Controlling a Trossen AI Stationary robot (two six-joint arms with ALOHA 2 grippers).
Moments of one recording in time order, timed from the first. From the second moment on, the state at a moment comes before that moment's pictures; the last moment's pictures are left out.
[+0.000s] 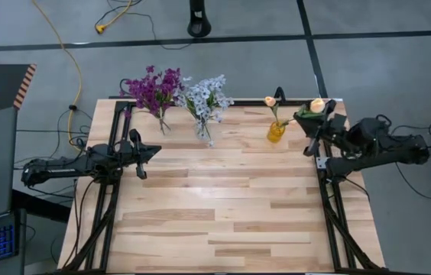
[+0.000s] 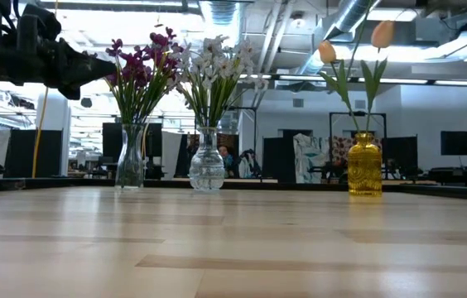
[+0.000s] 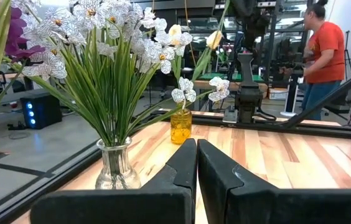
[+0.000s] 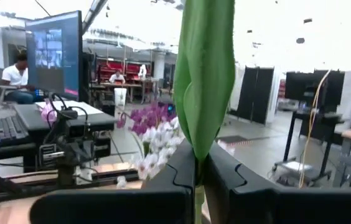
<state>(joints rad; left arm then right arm) 0.10 0.08 0.01 0.17 -0.19 0.00 0.10 0.46 0.67 0.03 0.55 -0.22</state>
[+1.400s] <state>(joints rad) 0.10 0.08 0.01 0.17 -0.19 0.00 -0.45 0.43 0.60 -0.14 0.39 -0.12</state>
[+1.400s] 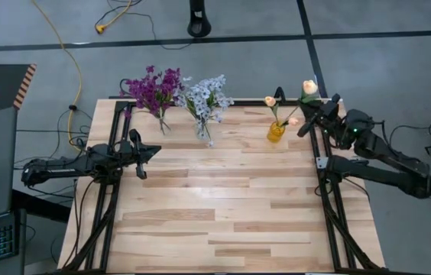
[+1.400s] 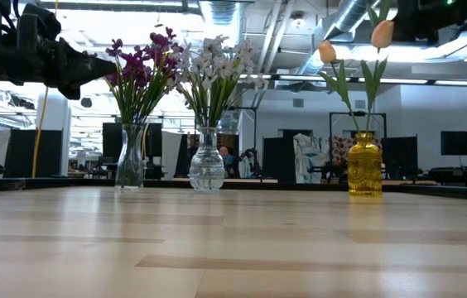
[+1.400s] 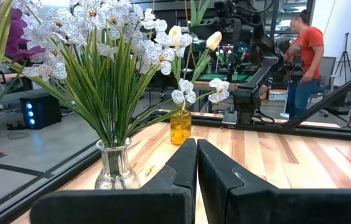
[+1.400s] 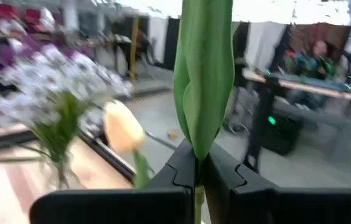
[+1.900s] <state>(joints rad) 0.10 0.08 0.01 0.17 -0.19 0.00 -0.52 0.43 0.48 0.01 0.33 -0.07</state>
